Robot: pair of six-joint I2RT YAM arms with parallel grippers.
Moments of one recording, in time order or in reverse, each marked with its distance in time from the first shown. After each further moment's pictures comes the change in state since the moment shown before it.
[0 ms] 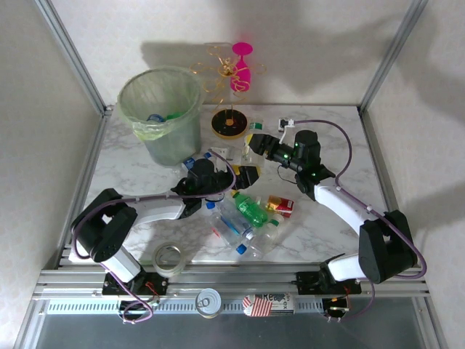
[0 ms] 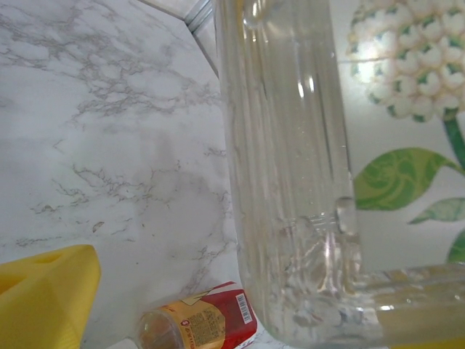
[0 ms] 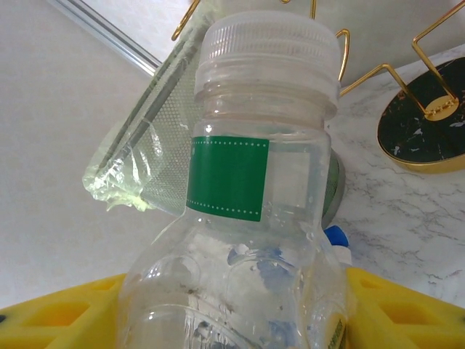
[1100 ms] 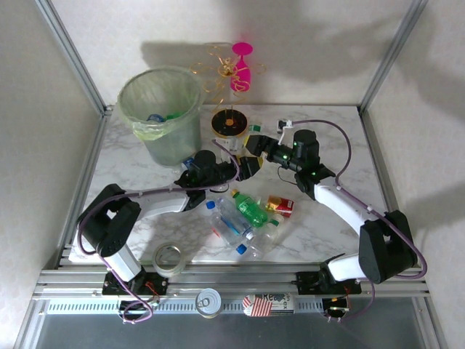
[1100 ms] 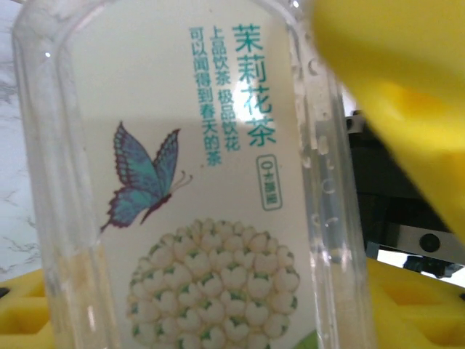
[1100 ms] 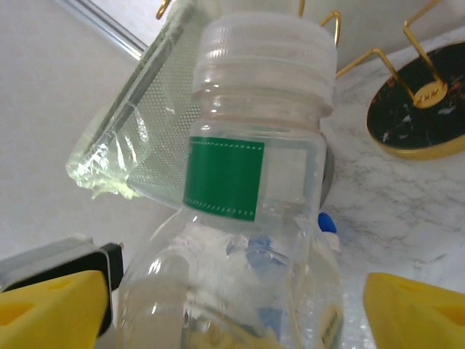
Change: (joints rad) left arm 0.031 0.044 0.101 0.027 0.055 0.005; right arm -0.004 -0.006 0.018 -0.075 0.000 -0.046
